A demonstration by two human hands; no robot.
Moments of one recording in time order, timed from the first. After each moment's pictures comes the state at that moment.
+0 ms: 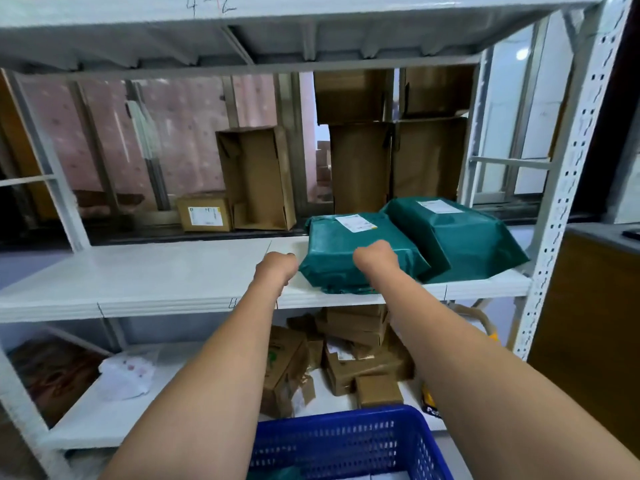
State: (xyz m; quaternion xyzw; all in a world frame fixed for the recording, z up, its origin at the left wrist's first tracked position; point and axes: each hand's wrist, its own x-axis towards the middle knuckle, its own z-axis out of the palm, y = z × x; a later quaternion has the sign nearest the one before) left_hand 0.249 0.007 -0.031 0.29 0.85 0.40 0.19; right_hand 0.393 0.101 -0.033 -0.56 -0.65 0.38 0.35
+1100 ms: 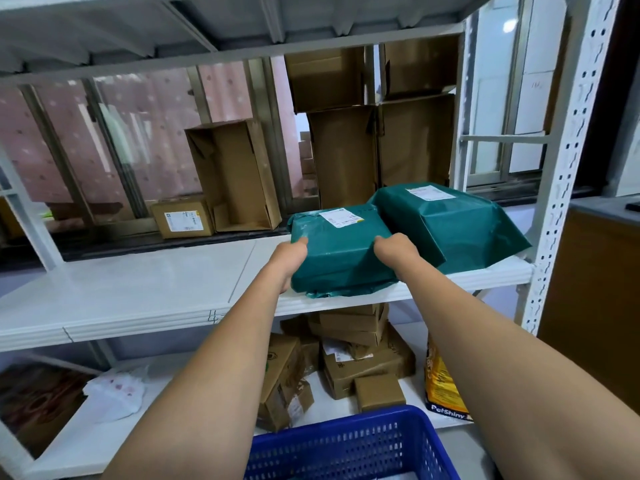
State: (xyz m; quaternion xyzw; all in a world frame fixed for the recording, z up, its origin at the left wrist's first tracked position) left_hand 0.280 0.070 -0.024 0.32 0.73 0.51 0.31; right_hand 0.427 0.190 -0.052 -0.57 -0.66 0.38 0.32
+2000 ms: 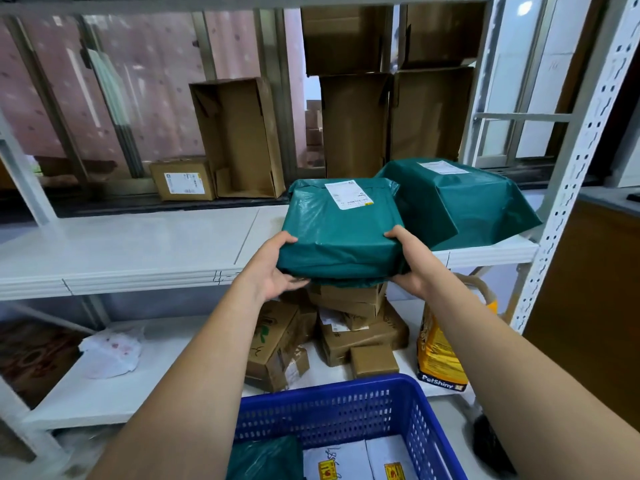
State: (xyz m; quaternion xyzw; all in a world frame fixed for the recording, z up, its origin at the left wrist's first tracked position) left_hand 0.235 0.019 -0.093 0.18 0.53 0.66 0.51; right_hand 0.444 0.133 -0.104 -0.35 -0.42 0.73 0.40
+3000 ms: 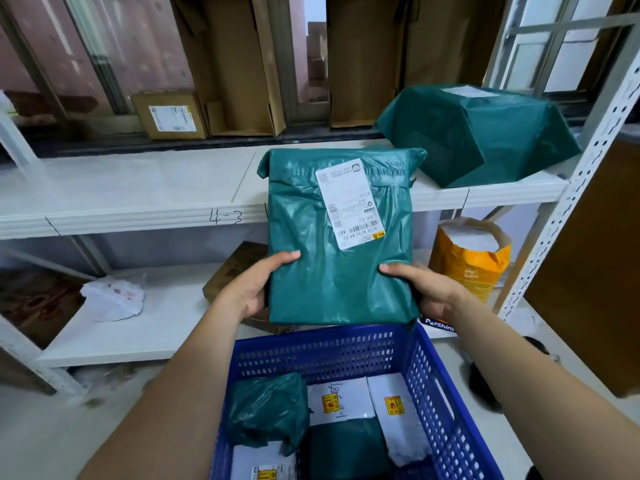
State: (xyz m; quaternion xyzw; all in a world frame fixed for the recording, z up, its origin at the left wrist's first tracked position) left_hand 0.216 -0.034 -0.217 0.28 0.55 0.56 0.55; right_hand 0.473 0.102 -0.236 -0.33 -0.52 0.77 0.20
